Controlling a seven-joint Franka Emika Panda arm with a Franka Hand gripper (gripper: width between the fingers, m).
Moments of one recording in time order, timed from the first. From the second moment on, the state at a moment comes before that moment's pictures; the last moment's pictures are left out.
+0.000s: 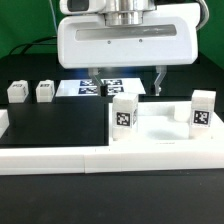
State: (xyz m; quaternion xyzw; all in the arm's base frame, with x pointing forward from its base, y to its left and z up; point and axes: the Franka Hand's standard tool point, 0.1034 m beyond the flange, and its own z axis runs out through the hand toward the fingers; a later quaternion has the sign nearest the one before) arm 0.580 0.011 0.079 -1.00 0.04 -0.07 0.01
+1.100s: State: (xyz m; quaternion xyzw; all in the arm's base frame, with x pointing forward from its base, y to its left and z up) arm 0.547 -0.014 0.010 -1.00 0.05 -0.01 0.00
